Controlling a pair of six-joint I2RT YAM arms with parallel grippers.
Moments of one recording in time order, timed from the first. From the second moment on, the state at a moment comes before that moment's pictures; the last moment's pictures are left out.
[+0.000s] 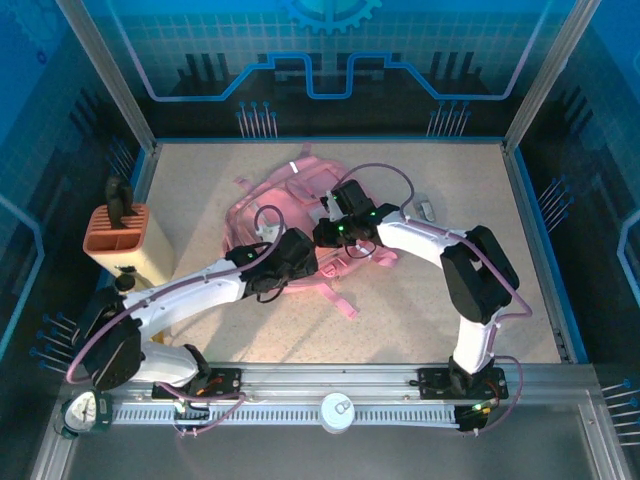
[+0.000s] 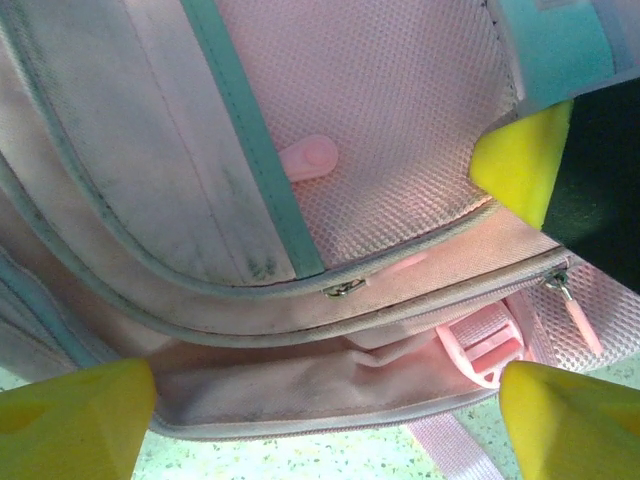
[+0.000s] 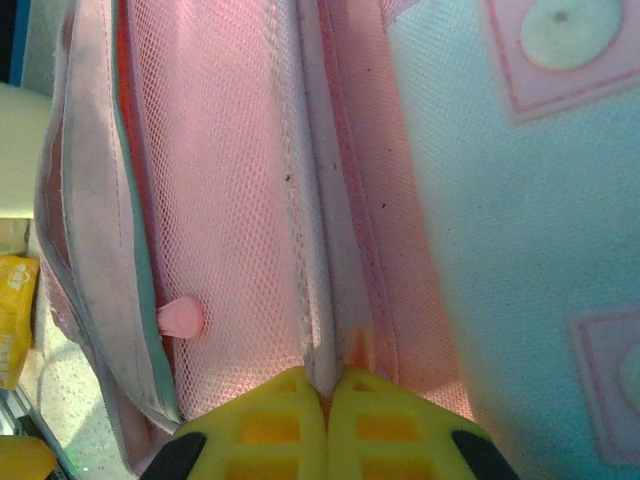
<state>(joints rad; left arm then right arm) -0.81 1.38 0.95 -0.63 -0.37 -1.04 0.63 1.84 1.27 -0.32 -0.36 0.56</state>
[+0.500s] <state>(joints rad) -0.88 1.46 0.98 -0.62 -0.47 -1.19 0.63 1.77 1.16 -0.16 -0.36 0.68</state>
